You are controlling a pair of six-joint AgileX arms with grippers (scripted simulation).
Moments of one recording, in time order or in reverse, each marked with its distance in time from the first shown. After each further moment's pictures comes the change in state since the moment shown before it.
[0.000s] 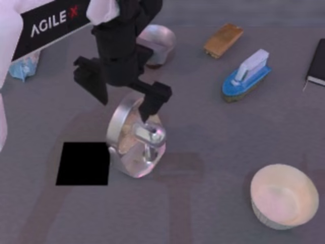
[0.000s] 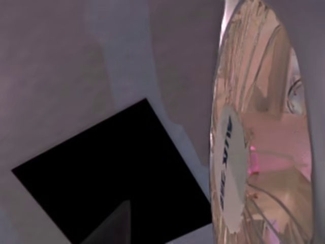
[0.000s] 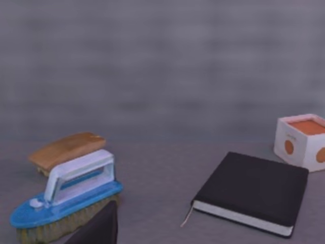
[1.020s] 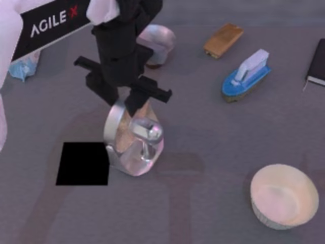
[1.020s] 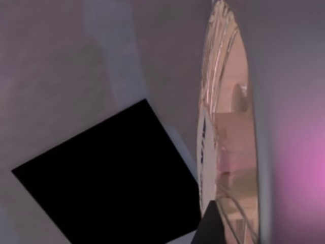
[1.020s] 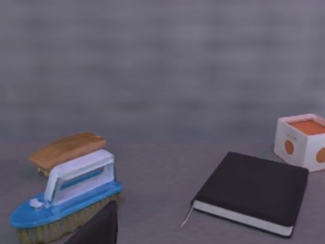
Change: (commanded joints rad) left arm 0.000 0.000 0.000 0.000 0.000 0.000; right arm 0.000 0.000 0.000 0.000 0.000 0.000
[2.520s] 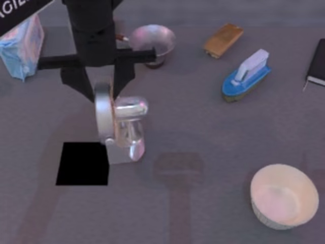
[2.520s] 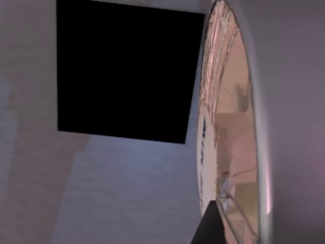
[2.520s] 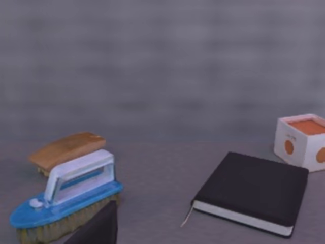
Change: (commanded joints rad) left arm 0.058 -0.068 0.099 -0.207 0.003 -0.572; right arm 0.000 0.000 0.000 0.000 0.000 0.000
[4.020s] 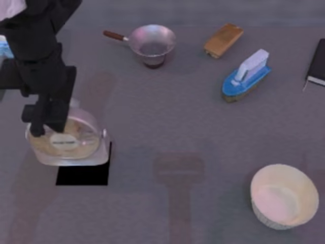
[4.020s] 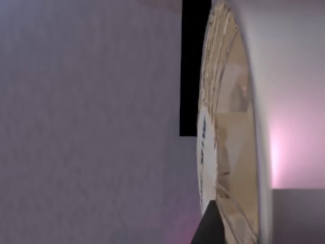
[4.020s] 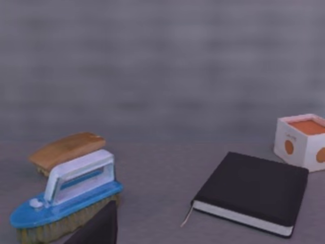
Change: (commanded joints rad) left arm 0.121 -0.291 -0.425 0.145 0.009 -1.342; right arm 0.000 0.000 0.000 0.000 0.000 0.000
